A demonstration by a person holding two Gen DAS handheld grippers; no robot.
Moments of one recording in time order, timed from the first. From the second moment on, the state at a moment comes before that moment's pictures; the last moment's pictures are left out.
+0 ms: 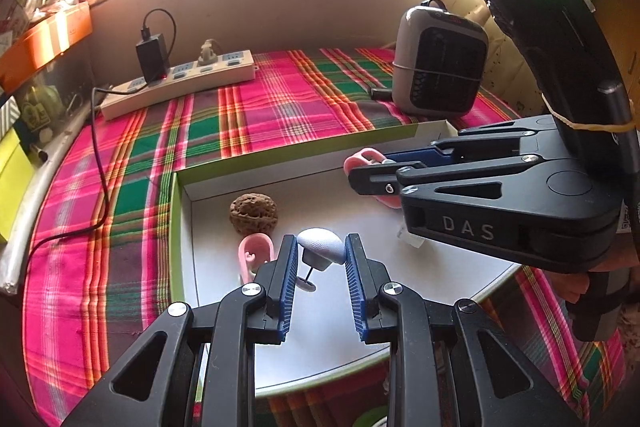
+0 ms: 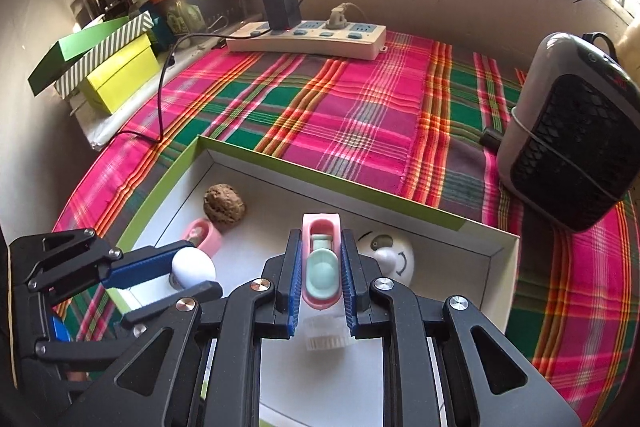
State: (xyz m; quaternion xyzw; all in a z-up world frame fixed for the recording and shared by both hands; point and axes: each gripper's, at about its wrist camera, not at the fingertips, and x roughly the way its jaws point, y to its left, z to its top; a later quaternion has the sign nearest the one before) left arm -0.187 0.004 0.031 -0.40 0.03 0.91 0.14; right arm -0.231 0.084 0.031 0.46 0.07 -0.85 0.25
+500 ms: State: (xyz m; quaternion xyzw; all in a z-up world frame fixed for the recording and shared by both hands) left arm -0.203 0.007 0.014 -0.42 0.04 0.90 0.14; right arm -0.246 0.075 0.015 0.47 0.08 -0.84 0.26
